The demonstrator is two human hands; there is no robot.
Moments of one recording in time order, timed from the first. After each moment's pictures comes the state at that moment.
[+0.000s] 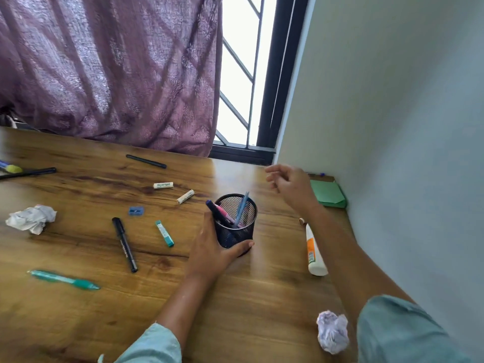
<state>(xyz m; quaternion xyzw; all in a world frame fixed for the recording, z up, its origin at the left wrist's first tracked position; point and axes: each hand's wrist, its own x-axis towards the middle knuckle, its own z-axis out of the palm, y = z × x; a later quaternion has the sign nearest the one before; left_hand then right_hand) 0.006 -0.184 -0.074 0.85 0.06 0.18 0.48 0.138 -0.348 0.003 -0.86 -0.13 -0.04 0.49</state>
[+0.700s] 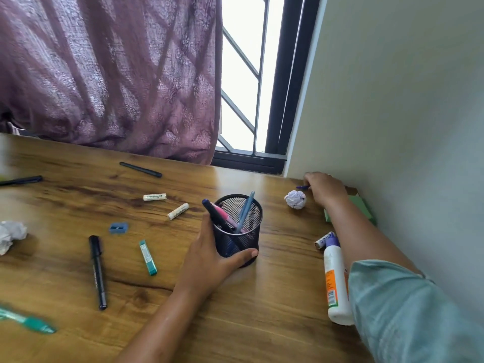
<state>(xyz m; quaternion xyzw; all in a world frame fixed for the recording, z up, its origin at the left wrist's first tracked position) 0.053 -0.177 -0.085 0.87 0.04 0.18 0.46 0.285 -0.402 -0.058 -0.99 -0.12 -0.06 0.00</state>
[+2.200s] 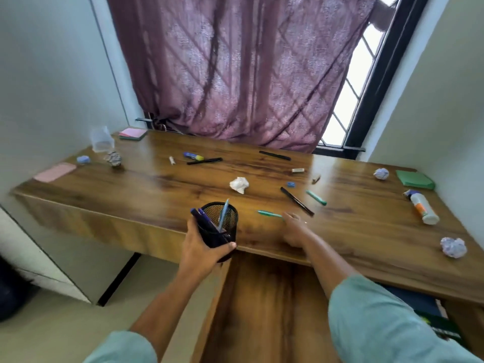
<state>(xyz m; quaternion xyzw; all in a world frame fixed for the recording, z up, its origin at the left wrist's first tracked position) -0.309 0.173 -0.018 0.82 0.19 0.16 0.51 -0.146 -0.029 -0.041 -0.97 -0.10 0.15 0.17</state>
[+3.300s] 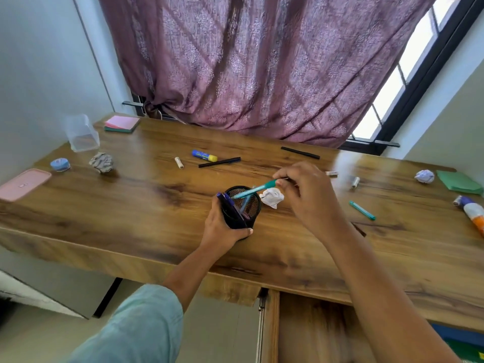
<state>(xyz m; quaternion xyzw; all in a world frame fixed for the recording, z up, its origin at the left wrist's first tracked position) -0.154 0.287 -0.037 0.84 0.15 0.04 0.51 -0.132 0.118 0.081 -0.90 -0.26 -0.18 0.30</state>
